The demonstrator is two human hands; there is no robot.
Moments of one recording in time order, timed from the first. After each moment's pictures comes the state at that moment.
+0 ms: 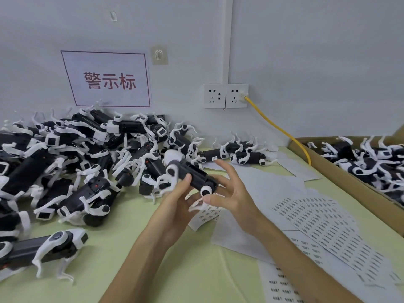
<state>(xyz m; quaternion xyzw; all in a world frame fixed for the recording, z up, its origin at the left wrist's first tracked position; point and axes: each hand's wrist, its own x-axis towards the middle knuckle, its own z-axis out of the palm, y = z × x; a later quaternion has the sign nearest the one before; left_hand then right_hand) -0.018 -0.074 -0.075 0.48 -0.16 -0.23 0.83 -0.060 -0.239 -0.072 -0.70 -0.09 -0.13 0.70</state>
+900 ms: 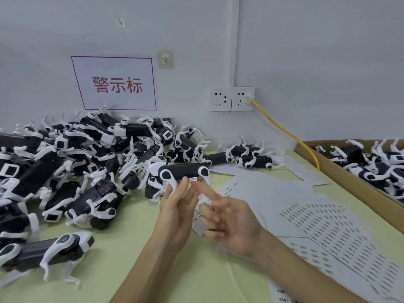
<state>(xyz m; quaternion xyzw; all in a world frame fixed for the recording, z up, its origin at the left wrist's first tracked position) -0.013 -0.080 -0.080 0.34 -0.12 -0.14 0.92 -0.065 -0.220 -0.080 -0.43 -0.13 0.17 0.88</state>
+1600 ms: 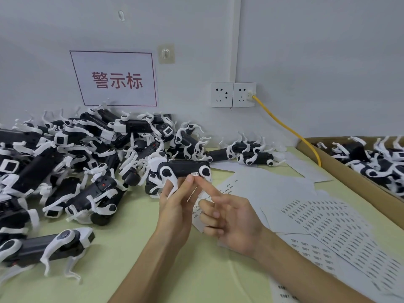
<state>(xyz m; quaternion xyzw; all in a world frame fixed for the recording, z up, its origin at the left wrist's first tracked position) -0.013 -0.085 -0.081 0.36 -0.10 -0.09 0.92 -0.064 -0.218 -0.083 -0.41 -0.13 0.18 0.88</state>
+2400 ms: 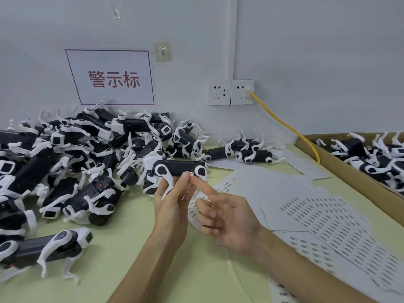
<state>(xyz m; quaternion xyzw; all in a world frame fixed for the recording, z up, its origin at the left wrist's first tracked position) -0.017 -0.084 -0.078 0.38 -0.05 -0.05 0.92 -0.064 -0.215 -0.084 -0.42 -0.15 0.18 0.88</state>
